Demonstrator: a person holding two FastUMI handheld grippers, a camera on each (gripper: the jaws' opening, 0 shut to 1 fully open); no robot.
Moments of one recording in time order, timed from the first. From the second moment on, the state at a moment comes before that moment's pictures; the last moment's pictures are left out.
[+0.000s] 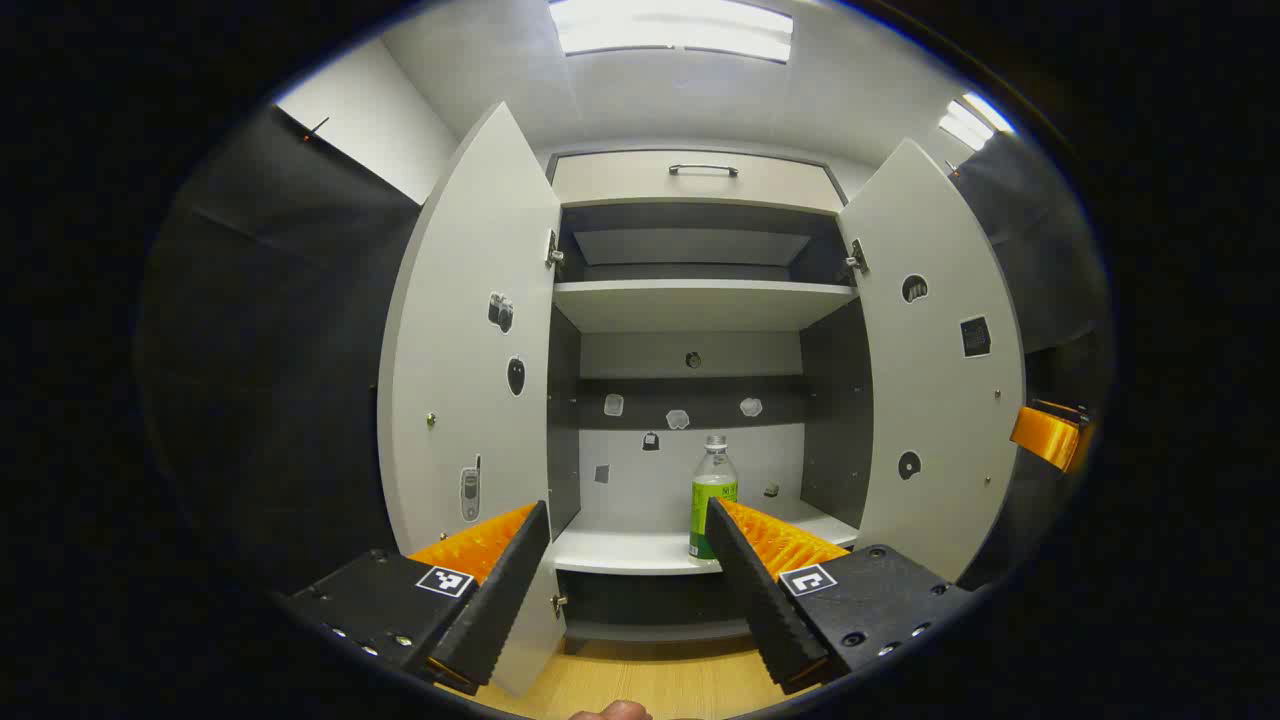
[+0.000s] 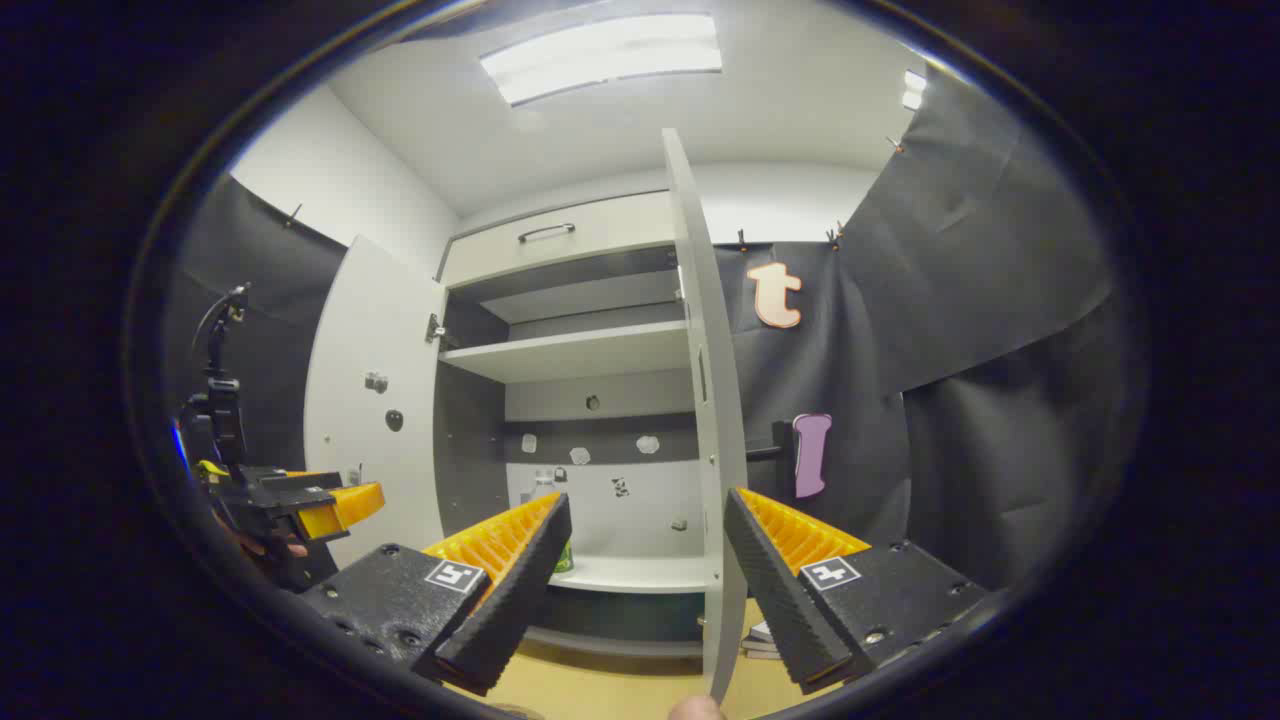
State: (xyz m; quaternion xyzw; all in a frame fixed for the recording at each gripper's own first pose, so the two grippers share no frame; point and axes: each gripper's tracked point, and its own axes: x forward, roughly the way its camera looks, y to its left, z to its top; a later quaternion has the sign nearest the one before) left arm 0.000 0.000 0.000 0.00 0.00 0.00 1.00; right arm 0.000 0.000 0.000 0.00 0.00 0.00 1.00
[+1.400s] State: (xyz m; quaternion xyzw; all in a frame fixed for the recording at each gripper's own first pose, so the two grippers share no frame) left arm 0.003 0.058 0.033 0.01 -0.03 0.04 1.00; right arm 0.022 0.046 0.004 -0.03 0.00 0.01 1.00
